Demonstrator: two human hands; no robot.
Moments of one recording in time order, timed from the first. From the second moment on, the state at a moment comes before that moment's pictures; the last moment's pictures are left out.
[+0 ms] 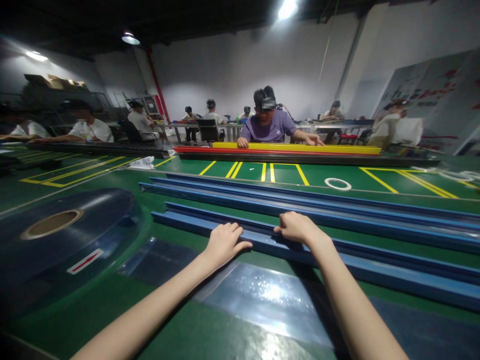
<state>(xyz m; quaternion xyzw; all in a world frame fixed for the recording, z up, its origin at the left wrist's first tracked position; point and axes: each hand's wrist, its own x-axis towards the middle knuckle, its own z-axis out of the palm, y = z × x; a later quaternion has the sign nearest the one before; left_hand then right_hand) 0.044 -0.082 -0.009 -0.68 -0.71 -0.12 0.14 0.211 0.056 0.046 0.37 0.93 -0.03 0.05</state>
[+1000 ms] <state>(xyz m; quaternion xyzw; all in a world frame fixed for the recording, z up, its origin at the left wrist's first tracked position) -0.007 -0.102 -0.004 -0.69 -0.70 -0.10 0.14 0.188 0.041 0.026 0.33 0.94 0.04 0.00</state>
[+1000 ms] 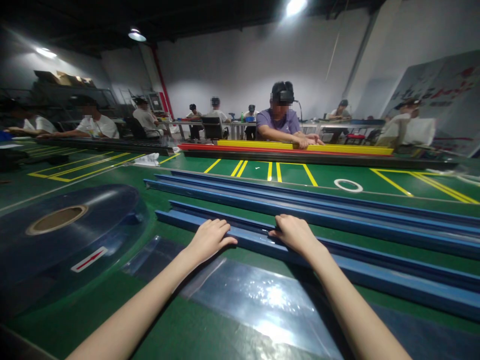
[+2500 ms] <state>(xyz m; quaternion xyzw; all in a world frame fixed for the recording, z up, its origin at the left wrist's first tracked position) -0.012 -0.104 0.002 -0.69 -0.72 -0.07 0.10 0.192 0.040 0.028 0.31 0.95 0.04 0.00</state>
